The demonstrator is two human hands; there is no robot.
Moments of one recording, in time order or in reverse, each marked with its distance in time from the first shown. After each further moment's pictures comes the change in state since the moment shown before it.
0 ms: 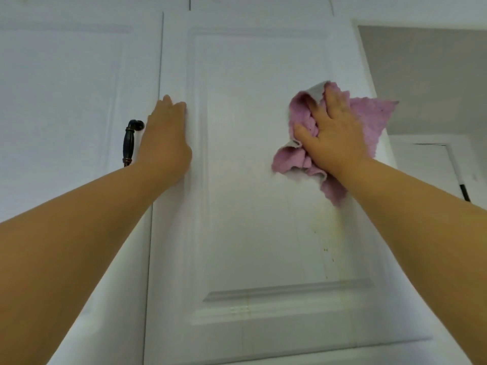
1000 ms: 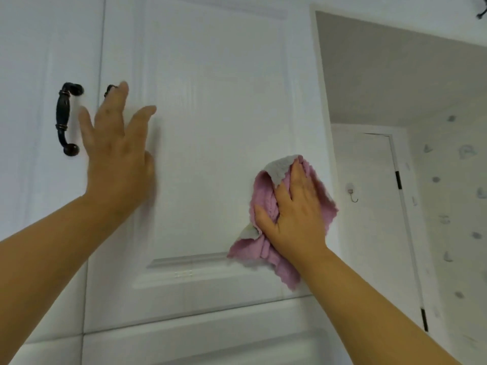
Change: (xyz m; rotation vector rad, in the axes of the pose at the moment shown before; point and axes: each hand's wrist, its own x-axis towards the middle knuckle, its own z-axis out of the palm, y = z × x) left_hand -0.082 0.006 0.027 -0.029 0.272 0.247; right_hand -0.180 0.014 0.009 0.089 -0.037 -0.027
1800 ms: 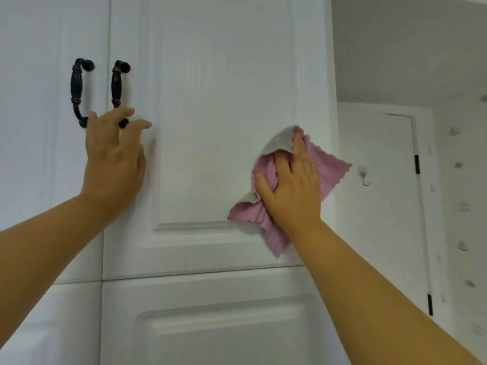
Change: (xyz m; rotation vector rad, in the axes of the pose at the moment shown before) left_hand -0.048 -0.009 -0.015 -0.047 -0.043 0.004; right_hand 0.005 0.004 -0.007 -0.015 0.027 0.012
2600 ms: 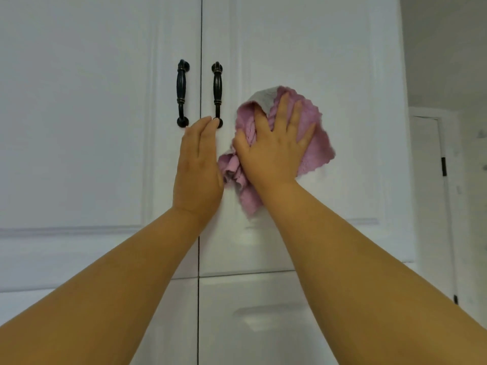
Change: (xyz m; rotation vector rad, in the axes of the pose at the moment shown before) left_hand -0.014 -0.029 -0.008 -0.344 0.091 -0.122; right_hand 0.069 -0.199 0.073 -0.171 0.043 0.147
